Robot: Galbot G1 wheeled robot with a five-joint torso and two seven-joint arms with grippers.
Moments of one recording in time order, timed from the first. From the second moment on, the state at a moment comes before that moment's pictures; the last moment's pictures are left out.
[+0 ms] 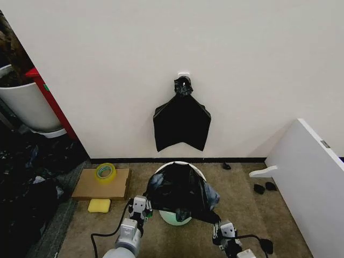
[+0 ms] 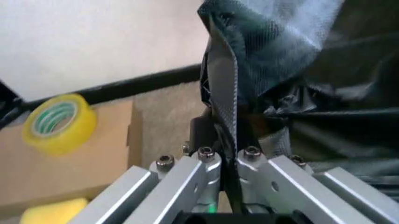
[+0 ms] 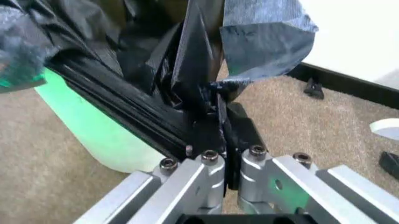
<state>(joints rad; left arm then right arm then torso) 1.54 -1.16 -0.12 -2.00 -0.15 0.22 -0.41 -1.64 0.86 -0.03 2.04 0.25 -0.03 0.51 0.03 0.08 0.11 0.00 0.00</state>
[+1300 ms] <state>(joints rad) 1.50 -1.15 -0.09 -1.94 -0.14 0.31 -0.47 -1.60 0.77 0.02 1.98 0.19 -0.01 0.36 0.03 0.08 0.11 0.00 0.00</state>
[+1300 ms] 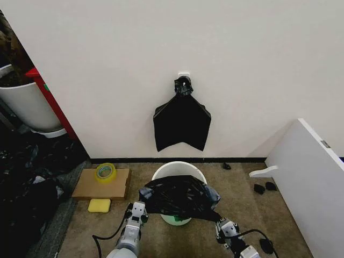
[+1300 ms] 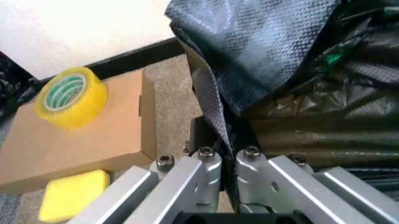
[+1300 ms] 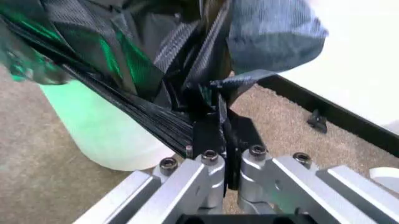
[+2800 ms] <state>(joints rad) 1.65 -1.03 -0.15 -2.29 -0.40 0.50 -0.61 -1.79 0.74 0.06 2.38 0.51 -0.18 0.56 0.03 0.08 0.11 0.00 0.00</state>
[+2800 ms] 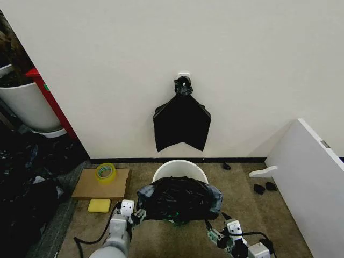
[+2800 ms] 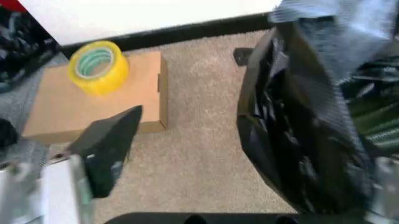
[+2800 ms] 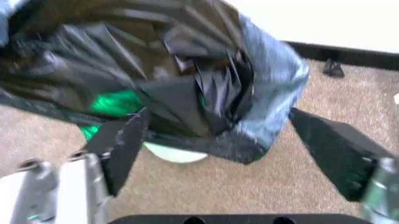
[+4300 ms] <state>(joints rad) 1.26 -1.01 -0.46 -1.64 -0.12 -0.25 0.79 -1.66 0.79 0.02 2.31 0.46 -0.15 0.51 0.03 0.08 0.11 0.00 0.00</state>
